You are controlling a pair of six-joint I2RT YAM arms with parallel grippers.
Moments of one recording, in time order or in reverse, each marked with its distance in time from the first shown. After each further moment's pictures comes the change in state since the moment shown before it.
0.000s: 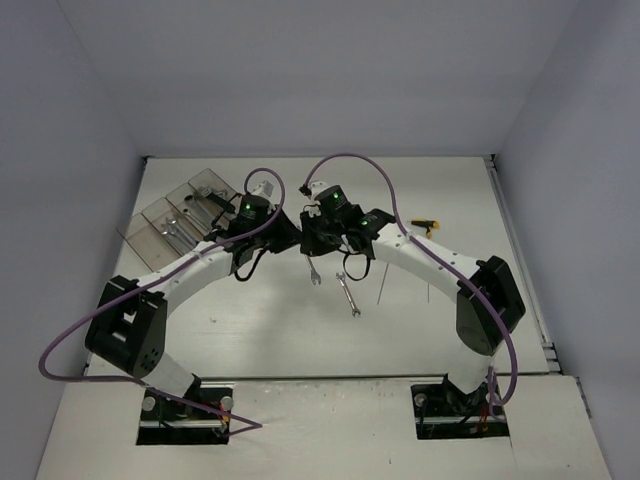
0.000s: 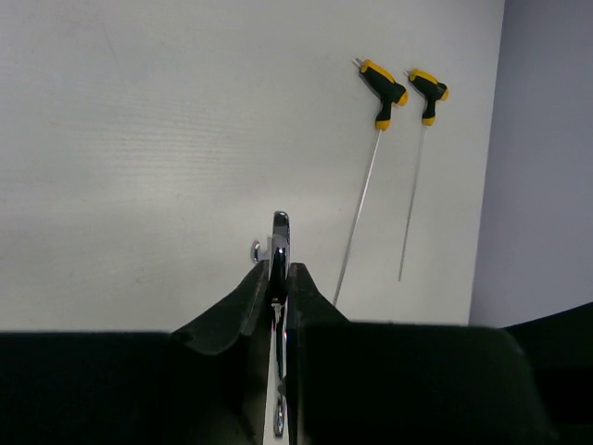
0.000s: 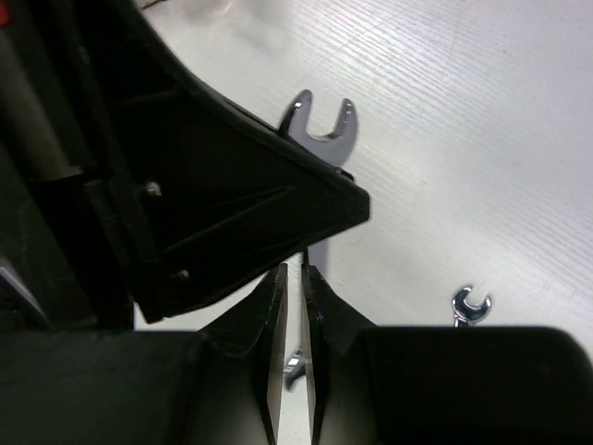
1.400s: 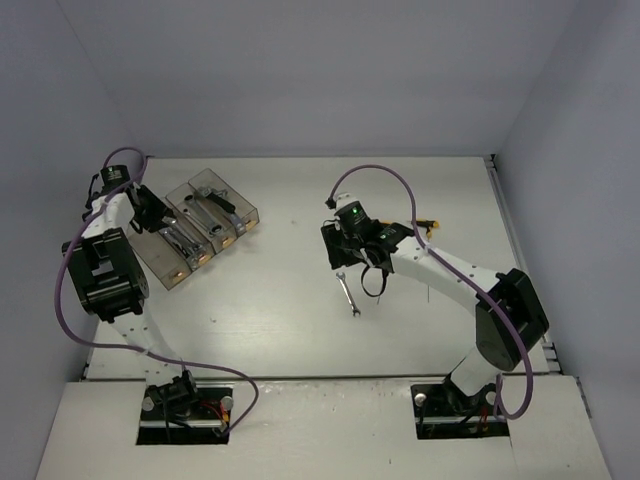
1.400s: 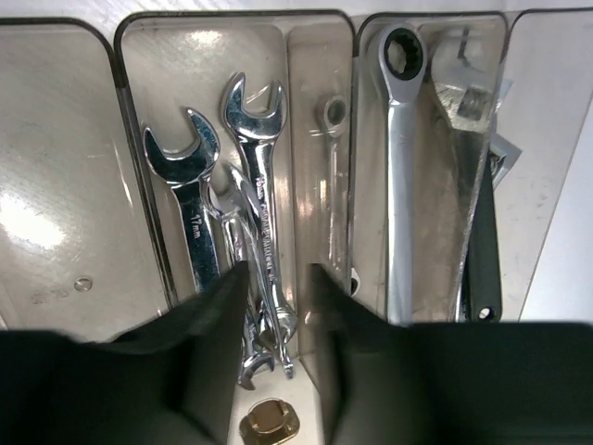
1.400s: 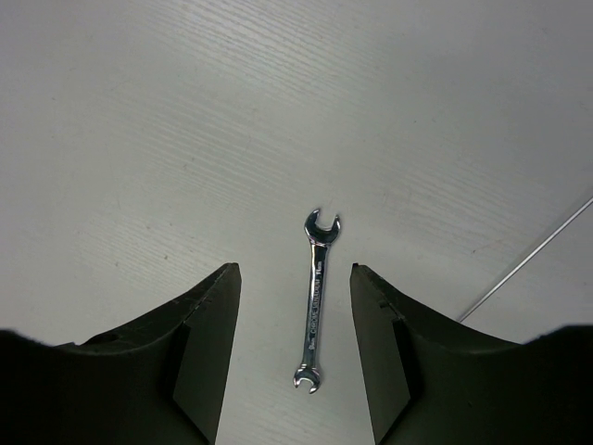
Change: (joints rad) left arm 0.828 0.413 0.503 -0.487 0.044 0.331; right arm -0.045 -0.139 -0.213 -0.026 0.237 -0.084
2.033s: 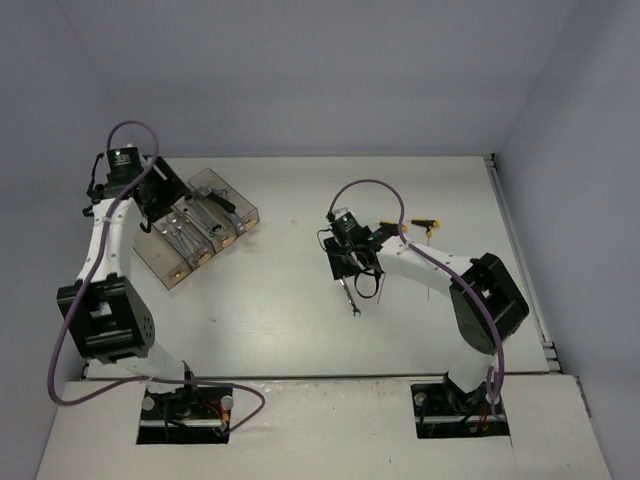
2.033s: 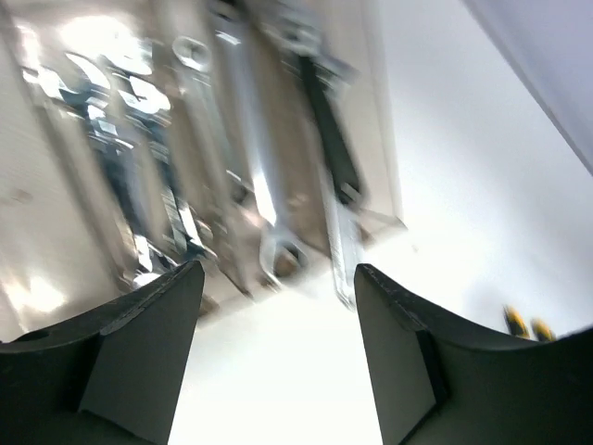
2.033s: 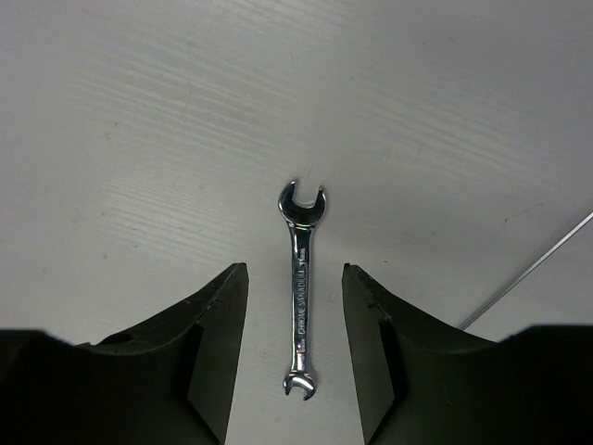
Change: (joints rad) left arm -0.131 -0.324 -0.051 -0.080 -0.050 -0.003; right arm -0.004 0.120 -0.026 -0.025 0.013 0.063
